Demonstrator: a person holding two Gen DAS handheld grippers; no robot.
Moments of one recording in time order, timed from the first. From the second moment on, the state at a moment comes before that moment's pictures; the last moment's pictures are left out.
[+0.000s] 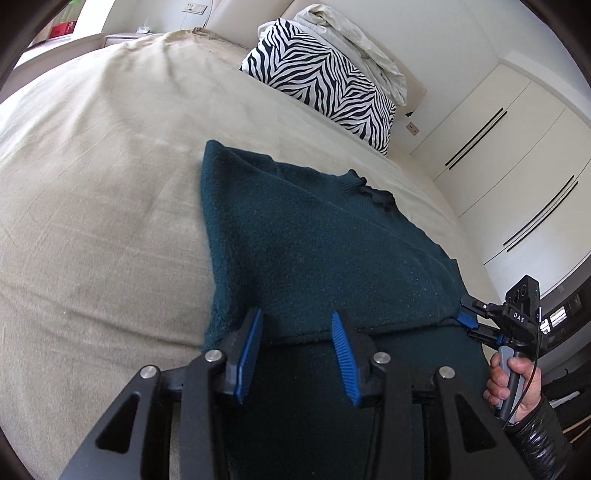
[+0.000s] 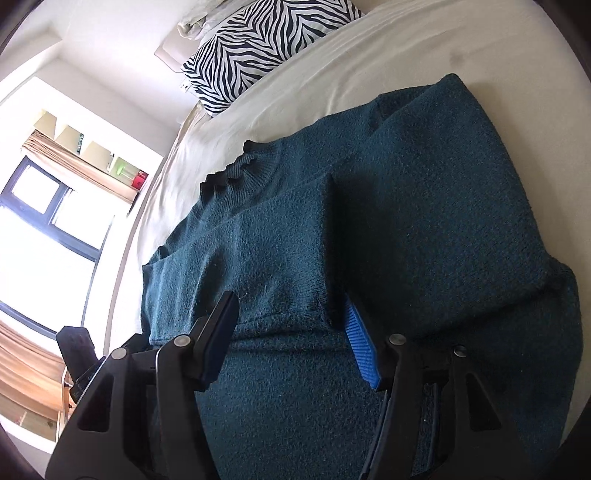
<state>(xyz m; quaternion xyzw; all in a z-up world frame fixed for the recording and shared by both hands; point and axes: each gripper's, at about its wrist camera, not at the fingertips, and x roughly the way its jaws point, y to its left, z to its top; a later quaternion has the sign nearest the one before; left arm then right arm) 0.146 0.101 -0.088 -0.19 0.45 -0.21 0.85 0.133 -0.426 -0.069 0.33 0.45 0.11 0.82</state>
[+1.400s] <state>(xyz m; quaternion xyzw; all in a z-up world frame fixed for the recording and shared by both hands) -0.106 0.125 -0.102 -0.22 0.60 -0.21 0.74 -0.202 -0.520 -0.042 0.33 0.55 0.04 0.76</state>
